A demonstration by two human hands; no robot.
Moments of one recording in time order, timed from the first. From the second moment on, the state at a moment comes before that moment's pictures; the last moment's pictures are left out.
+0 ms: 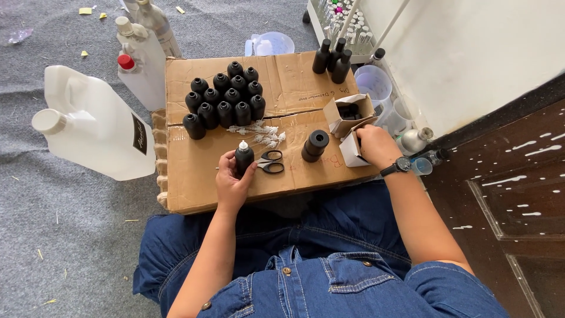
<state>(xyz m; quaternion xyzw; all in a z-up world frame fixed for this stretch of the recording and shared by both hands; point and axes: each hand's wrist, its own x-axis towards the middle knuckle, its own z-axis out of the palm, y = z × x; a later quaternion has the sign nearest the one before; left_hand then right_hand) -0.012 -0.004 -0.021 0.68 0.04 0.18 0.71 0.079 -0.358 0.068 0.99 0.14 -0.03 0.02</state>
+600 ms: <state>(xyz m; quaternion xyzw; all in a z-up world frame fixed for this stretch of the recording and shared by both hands) -0.010 -0.001 -0.024 0.67 0.03 0.18 0.72 0.074 -0.363 0.060 0.99 0.17 0.01 0.04</state>
